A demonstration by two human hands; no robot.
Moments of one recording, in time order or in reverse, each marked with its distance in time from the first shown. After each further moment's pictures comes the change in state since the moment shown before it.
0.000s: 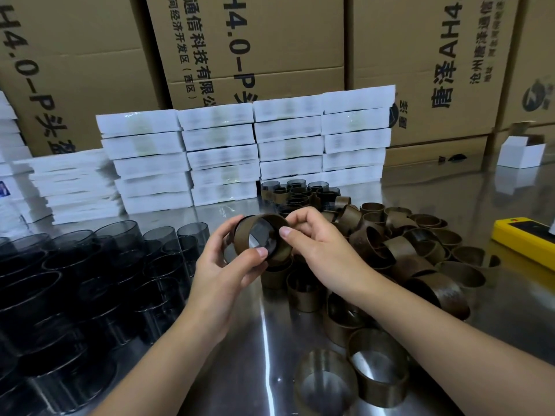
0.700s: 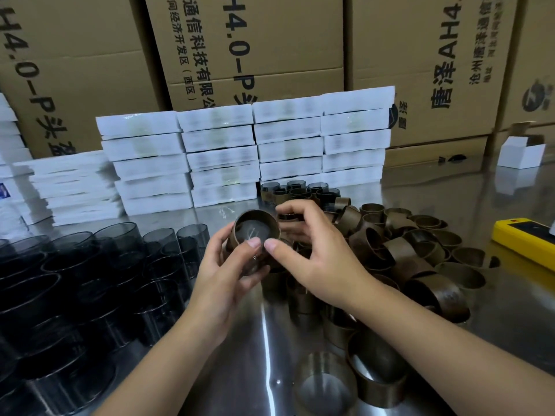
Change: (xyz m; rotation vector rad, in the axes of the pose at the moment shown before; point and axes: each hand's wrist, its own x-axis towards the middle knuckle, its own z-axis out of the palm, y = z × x) left_hand 0.001 0.000 0.002 -0.076 0.002 -0.094; right_hand -0.013 -0.010 0.002 -0.294 0.004 -0.222
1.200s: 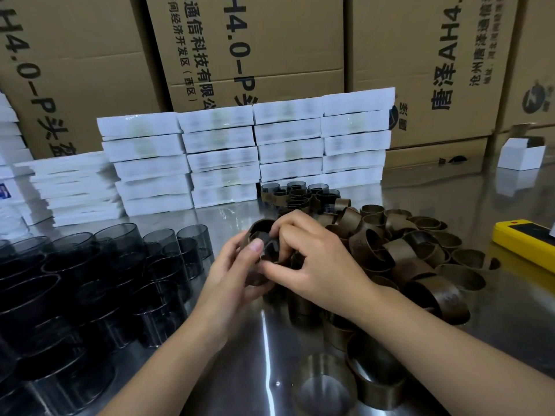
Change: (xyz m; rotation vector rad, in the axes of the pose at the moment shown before) left_hand -0.003 -0.003 0.001 0.166 -0.076 -0.041; right_hand -0.001 0.001 0.001 -0.301 0.056 -0.340
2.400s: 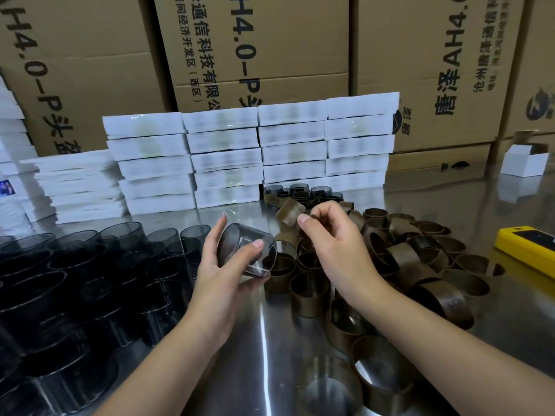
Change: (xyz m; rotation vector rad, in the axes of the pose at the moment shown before) left_hand 0.007 -0.001 -0.008 -0.137 0.201 0.063; right_hand 0.008 0.010 -0.003 0.445 0.202 0.556
